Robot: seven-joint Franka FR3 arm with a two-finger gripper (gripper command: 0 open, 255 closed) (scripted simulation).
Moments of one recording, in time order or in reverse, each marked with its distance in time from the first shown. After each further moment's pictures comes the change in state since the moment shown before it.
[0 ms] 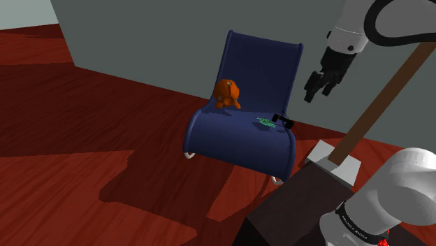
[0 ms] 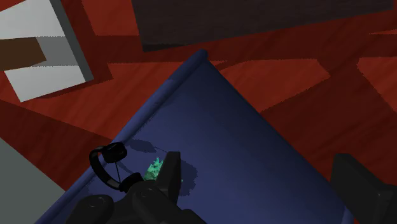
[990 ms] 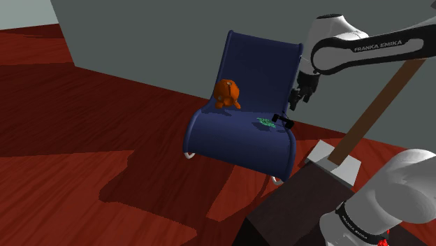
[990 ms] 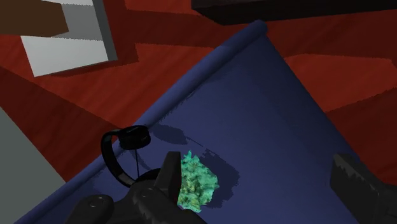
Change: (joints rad) arm -0.061 0.375 -0.159 -0.004 -0.169 0.335 -0.188
